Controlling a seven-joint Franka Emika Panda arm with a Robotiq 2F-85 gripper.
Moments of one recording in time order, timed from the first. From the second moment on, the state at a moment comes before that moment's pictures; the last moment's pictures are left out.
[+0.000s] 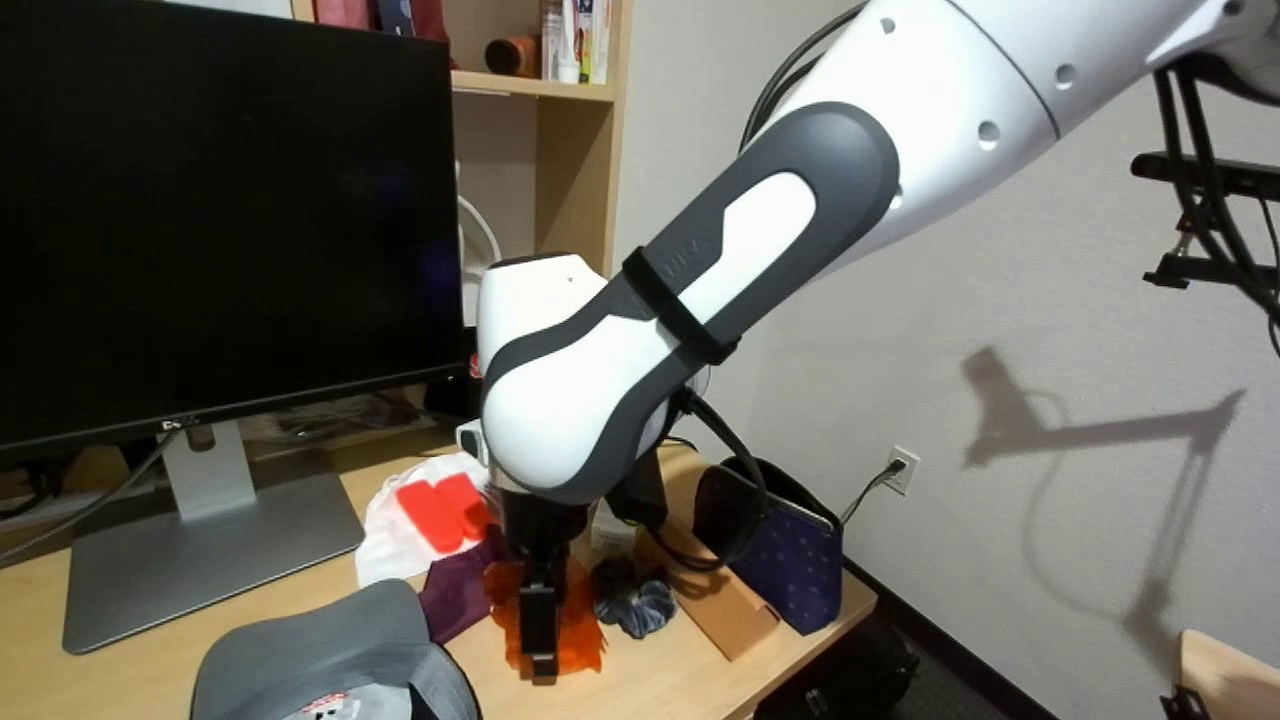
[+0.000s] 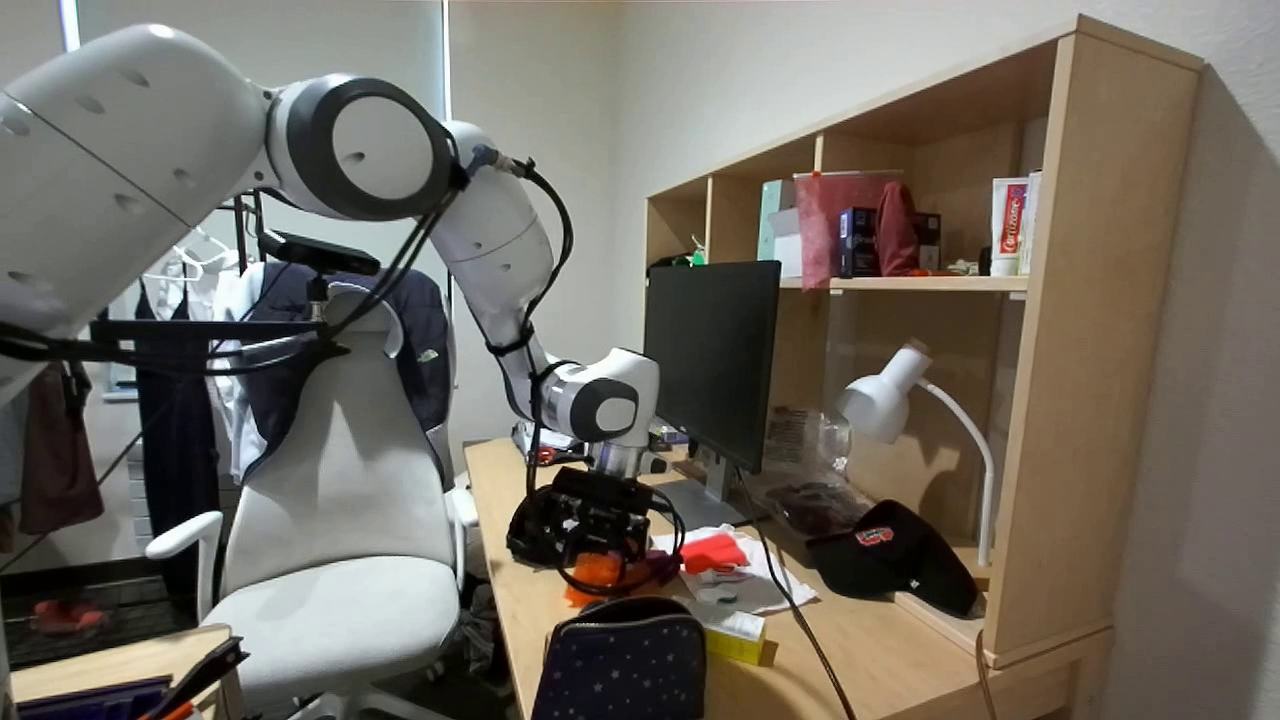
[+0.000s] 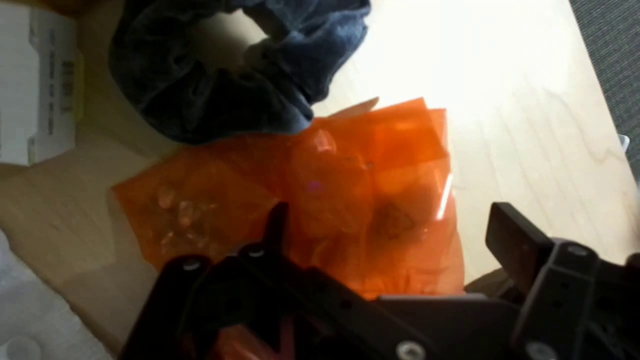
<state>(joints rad) 0.07 0.72 0.19 -1.80 -0.06 2.35 -0.51</state>
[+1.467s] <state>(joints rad) 0.00 0.66 0.23 -1.80 0.00 2.37 -0.51</state>
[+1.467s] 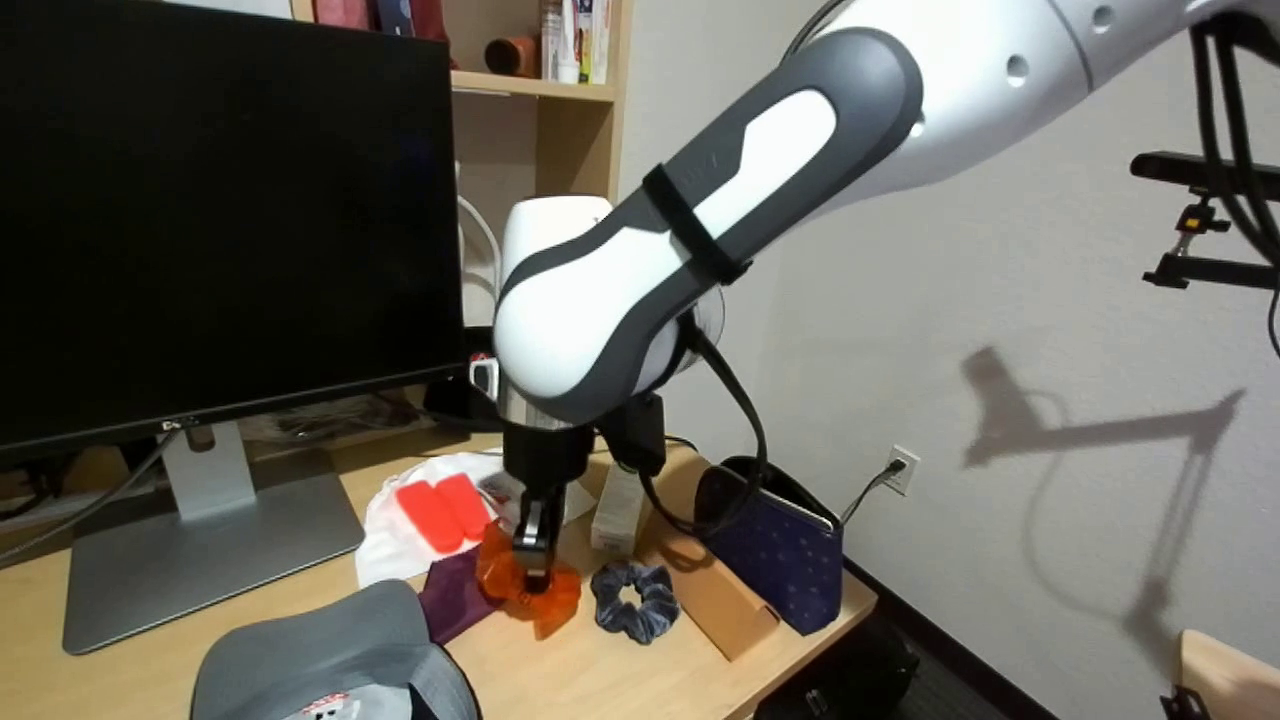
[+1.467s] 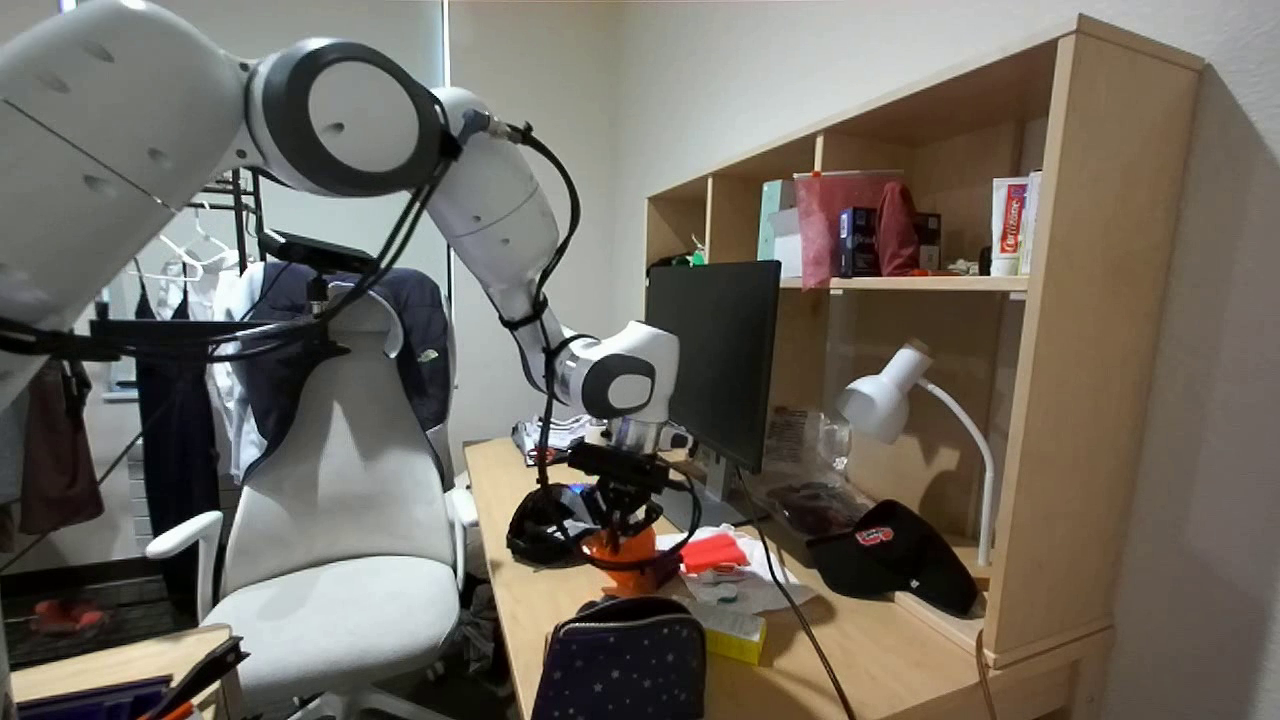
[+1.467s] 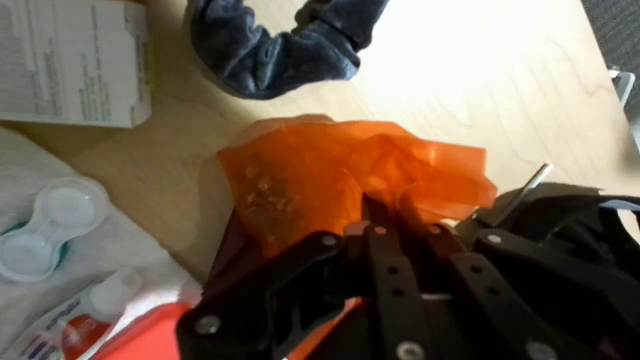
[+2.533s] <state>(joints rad) -0.06 0.39 0.09 -1.60 0.11 1.85 -0.31</state>
